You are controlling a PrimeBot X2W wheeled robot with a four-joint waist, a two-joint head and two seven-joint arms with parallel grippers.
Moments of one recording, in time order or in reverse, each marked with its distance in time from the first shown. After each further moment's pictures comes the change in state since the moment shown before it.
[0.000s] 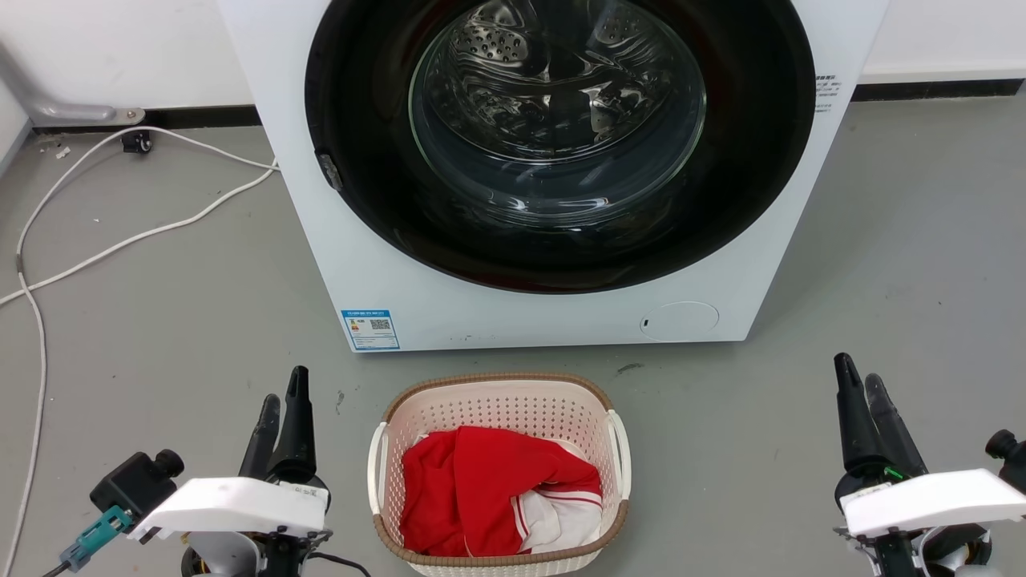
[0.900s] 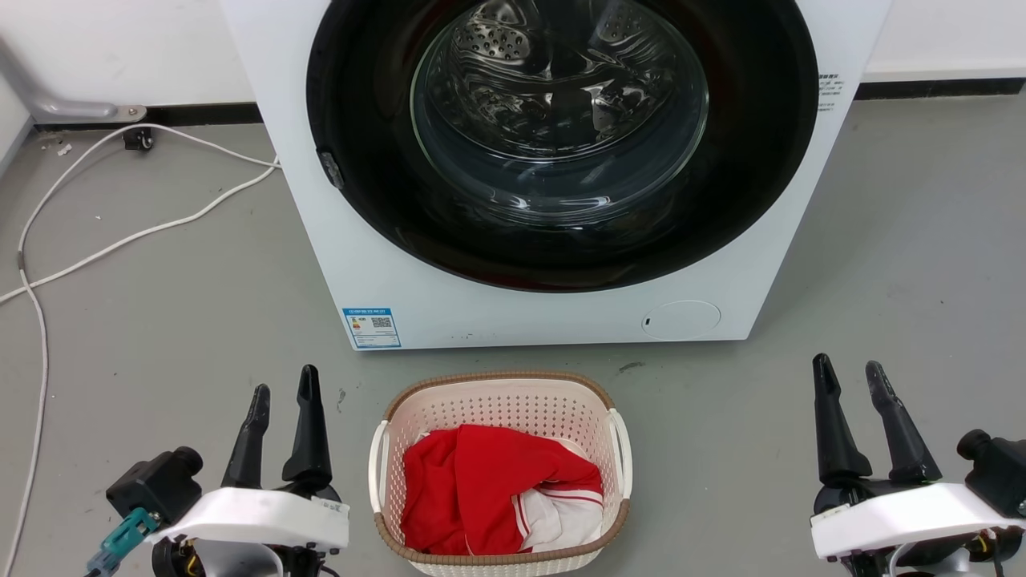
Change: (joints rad) left arm 0.030 0.001 -0.027 -0.050 0.322 0.001 -0.081; right arm 0.040 0.000 0.047 -0.083 -0.360 0.000 -0.083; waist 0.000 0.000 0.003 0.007
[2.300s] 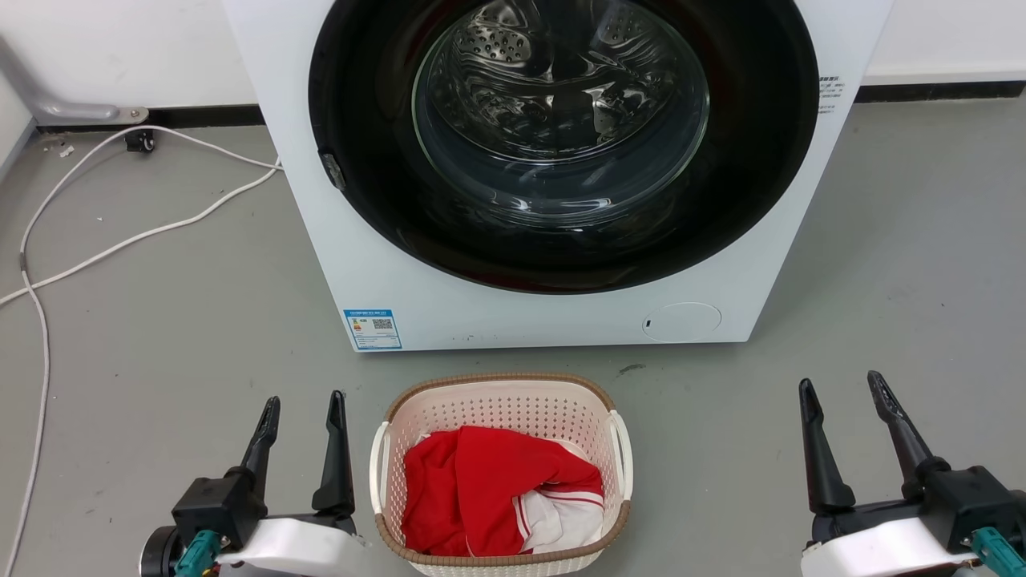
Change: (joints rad) left arm 0.039 0.001 -0.026 0.027 0.383 0.001 -0.095; right arm 0.051 0.000 -0.006 -0.022 -0.415 0.000 -0.091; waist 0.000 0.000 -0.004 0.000
